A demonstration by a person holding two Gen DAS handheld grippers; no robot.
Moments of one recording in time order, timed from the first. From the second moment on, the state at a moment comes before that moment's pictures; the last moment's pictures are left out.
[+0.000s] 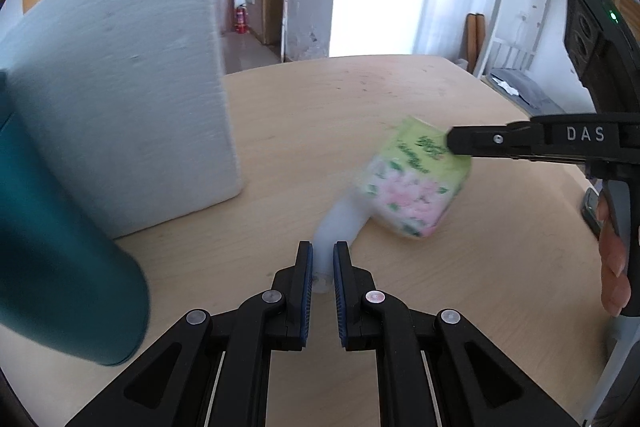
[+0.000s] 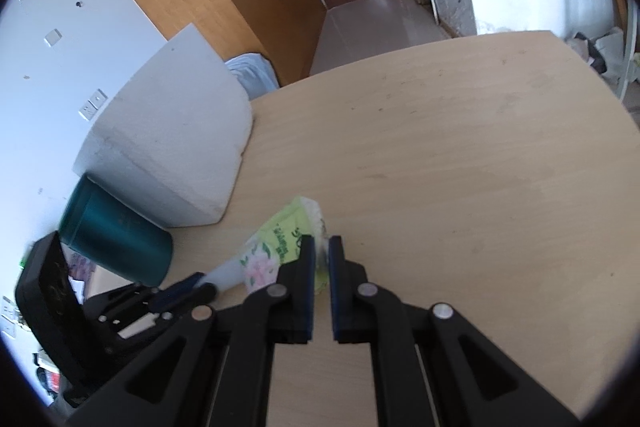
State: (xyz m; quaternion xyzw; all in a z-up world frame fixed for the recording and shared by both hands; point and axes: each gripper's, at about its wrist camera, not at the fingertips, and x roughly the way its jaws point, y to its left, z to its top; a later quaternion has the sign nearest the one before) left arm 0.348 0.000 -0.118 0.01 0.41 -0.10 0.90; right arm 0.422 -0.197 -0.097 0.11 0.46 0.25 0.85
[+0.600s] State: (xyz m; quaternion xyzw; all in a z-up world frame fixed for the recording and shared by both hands) left arm 0.331 0.015 -0.112 0.00 0.41 -0.09 0.91; right arm 0.424 -0.204 -0.108 0.05 0.47 0.20 0.86
